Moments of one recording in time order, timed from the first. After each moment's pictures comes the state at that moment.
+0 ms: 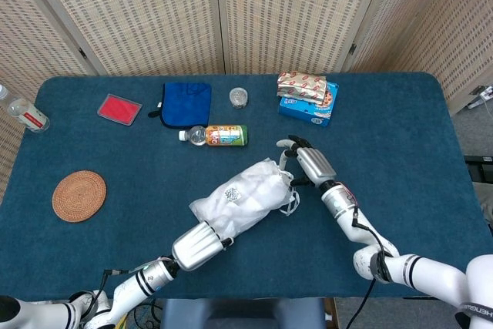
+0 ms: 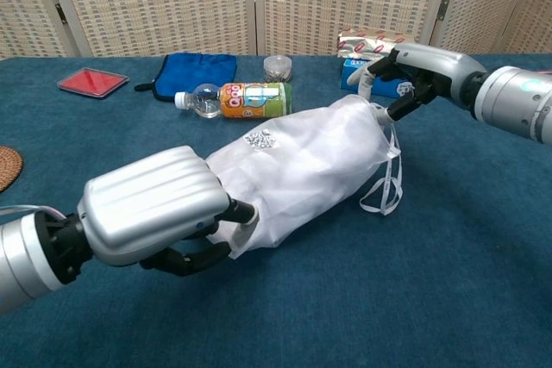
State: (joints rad) left arm -0.65 -1.70 0.08 -1.36 1.82 1.20 0.40; right arm 0.74 -1.54 0.25 -1.34 -1.18 0.82 0.27
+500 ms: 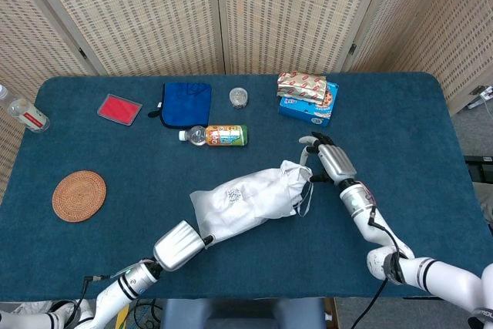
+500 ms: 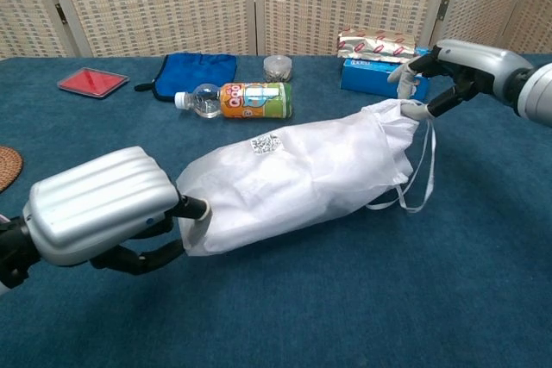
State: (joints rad) left arm -0.57 -1.63 0.11 -1.38 1.80 1.25 0.40; right arm 0.69 -1.49 0.24 -1.33 -1.14 0.85 0.24
